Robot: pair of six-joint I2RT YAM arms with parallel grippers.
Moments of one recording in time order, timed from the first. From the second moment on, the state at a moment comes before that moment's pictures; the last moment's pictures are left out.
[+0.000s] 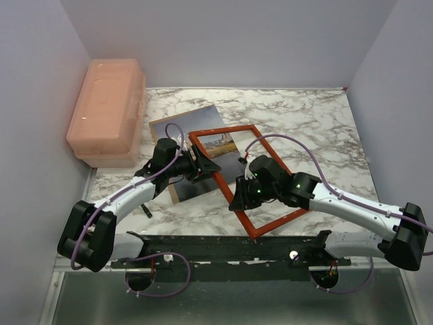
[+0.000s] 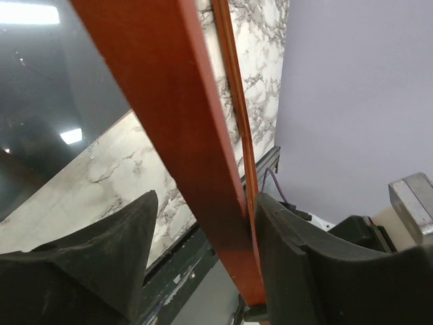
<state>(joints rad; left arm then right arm) -0.42 1.27 0.63 0.15 0.61 -1.06 0.98 1.19 0.90 -0.51 -0.19 0.67</state>
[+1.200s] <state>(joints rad) -0.45 1.02 0.70 -0.08 0.42 -1.07 1.14 1.35 1.36 -0.74 0.33 0.70</state>
